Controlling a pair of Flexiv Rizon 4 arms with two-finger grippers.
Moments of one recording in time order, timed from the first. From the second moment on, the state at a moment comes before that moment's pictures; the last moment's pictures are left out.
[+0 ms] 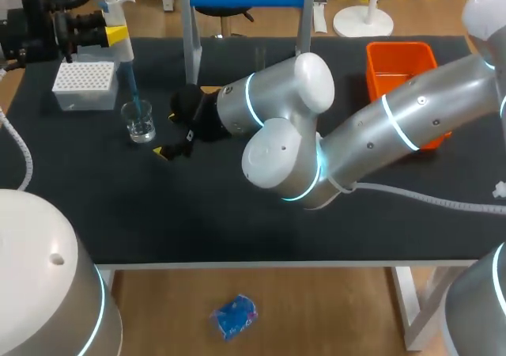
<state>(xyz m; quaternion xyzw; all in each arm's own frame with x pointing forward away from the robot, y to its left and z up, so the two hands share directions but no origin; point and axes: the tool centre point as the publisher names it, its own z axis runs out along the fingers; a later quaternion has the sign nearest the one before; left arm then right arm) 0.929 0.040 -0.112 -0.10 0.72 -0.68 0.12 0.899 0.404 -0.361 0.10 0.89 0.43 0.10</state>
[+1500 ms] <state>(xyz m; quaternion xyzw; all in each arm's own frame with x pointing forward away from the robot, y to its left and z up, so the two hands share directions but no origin) 0.981 0.061 -0.184 -0.13 0.71 -0.68 0.11 0.899 0.404 -0.362 0.10 0.89 0.43 0.10</state>
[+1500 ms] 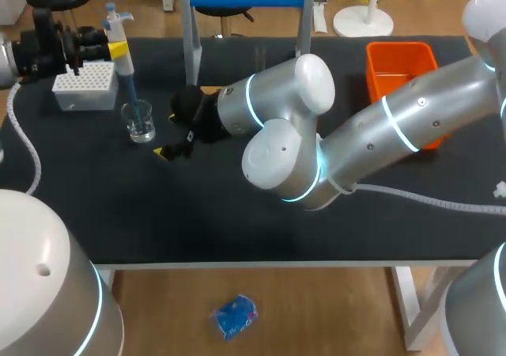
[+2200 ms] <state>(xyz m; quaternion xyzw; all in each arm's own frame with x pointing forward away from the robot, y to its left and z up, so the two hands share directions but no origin) 0.977 0.060 -0.202 -0.13 0.71 -0.69 0.10 0.899 0.404 -0.362 0.10 0.89 0.43 0.10</state>
